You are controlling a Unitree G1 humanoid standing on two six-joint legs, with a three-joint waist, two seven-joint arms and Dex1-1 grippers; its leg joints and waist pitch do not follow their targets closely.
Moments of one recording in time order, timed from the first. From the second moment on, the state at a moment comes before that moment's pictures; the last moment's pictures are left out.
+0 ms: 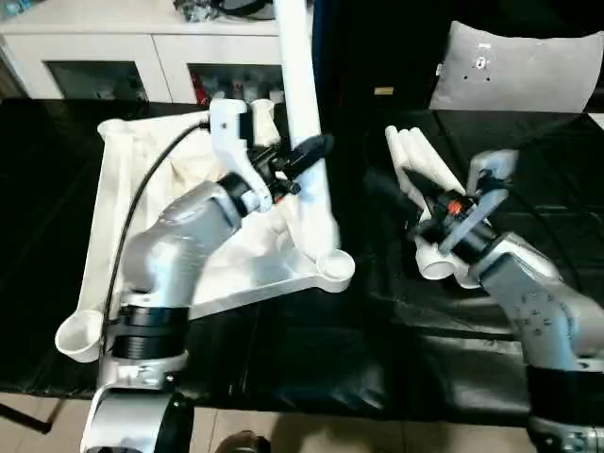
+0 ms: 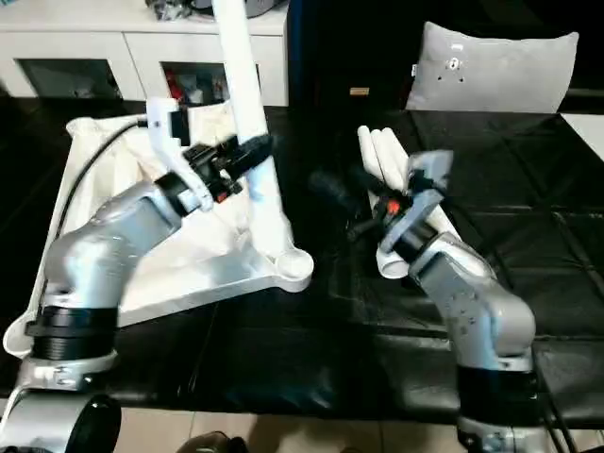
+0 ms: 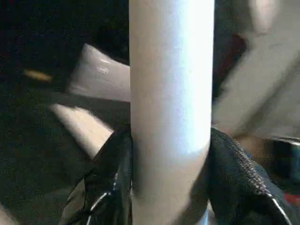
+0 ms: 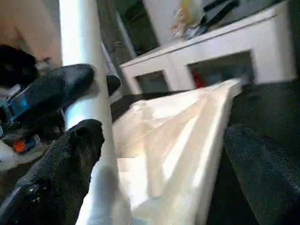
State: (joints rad) left arm -0.62 0.12 0.15 0.02 -0.74 0.79 -0.52; right arm -0.39 -0.28 -0.17 -0.06 0.74 0.66 0.58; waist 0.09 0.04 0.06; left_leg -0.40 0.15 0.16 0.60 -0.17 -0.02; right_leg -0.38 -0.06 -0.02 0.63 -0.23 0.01
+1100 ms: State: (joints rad) left arm -0.68 0.22 -0.06 -0.05 -0.71 0.69 -0.88; right arm -0.40 -0.44 0.03 -0.19 0.77 0.77 0.88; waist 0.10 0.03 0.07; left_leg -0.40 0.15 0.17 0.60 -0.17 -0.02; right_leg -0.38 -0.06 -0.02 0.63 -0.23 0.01
